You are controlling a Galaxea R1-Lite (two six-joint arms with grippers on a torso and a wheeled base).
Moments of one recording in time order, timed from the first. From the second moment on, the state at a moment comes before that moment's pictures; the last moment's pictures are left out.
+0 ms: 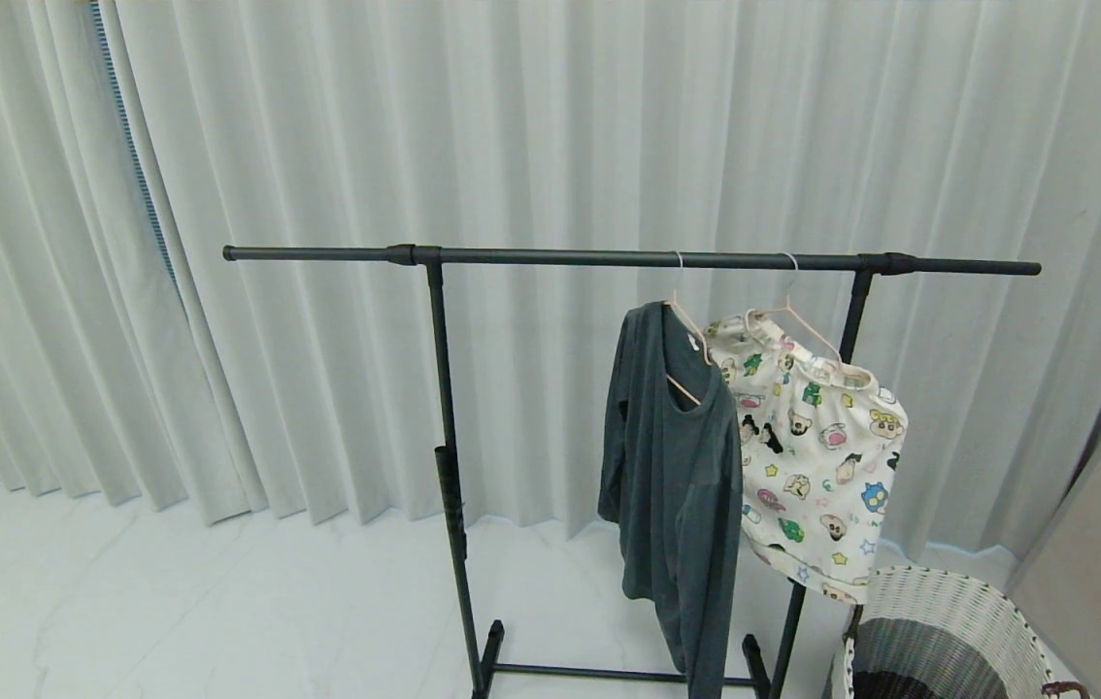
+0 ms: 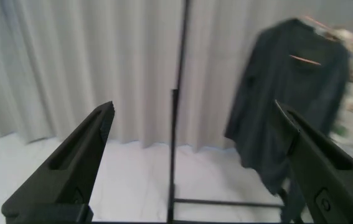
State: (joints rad) left arm 0.01 0.00 0.00 -0.04 -0.11 0.01; right arm 0.00 0.00 0.00 0.00 0.01 -0.06
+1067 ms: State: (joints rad) left arm 0.00 0.00 0.00 0.00 -0.05 0.04; right arm 0.00 0.00 0.00 0.00 0.01 -0.06
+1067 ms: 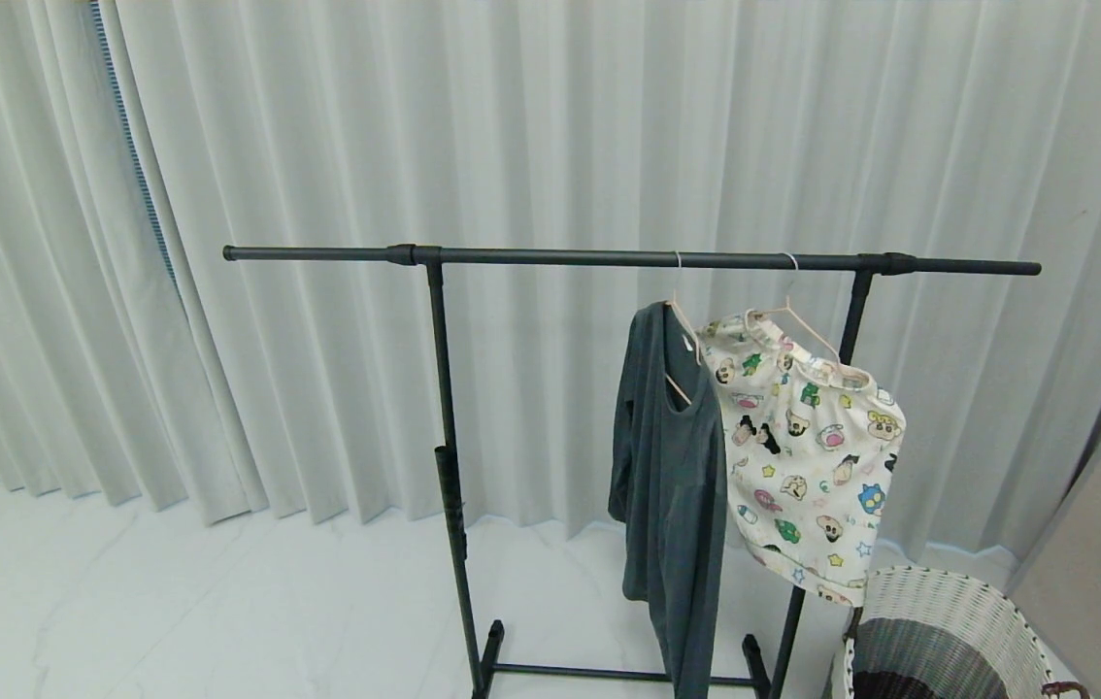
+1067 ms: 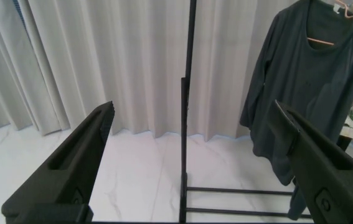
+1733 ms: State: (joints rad) left arm 0.00 0.00 0.00 0.00 -0.05 0.04; right arm 0.00 0.00 0.00 0.00 0.02 -0.01
